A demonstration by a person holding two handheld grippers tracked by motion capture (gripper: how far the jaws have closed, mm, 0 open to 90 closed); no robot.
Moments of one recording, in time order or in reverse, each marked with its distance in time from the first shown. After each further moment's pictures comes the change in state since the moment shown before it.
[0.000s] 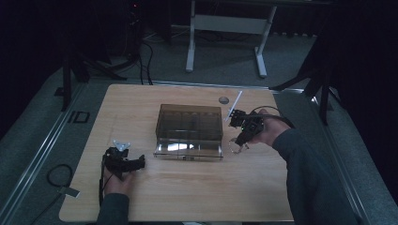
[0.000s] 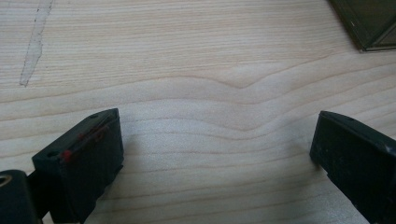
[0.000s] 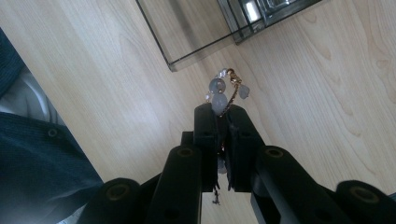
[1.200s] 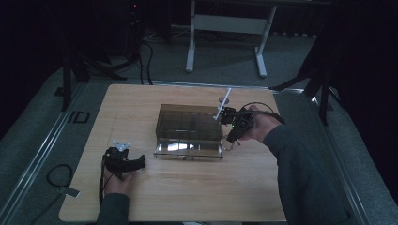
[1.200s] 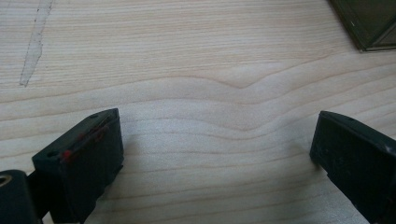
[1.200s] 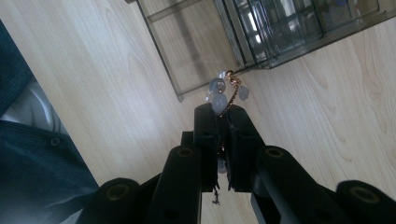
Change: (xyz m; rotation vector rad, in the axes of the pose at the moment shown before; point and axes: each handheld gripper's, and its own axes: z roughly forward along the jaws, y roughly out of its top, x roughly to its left) left arm 0.000 0.000 0.000 0.000 0.000 0.000; right arm 0.008 0.026 -0.003 -0.010 -0.001 -0.060
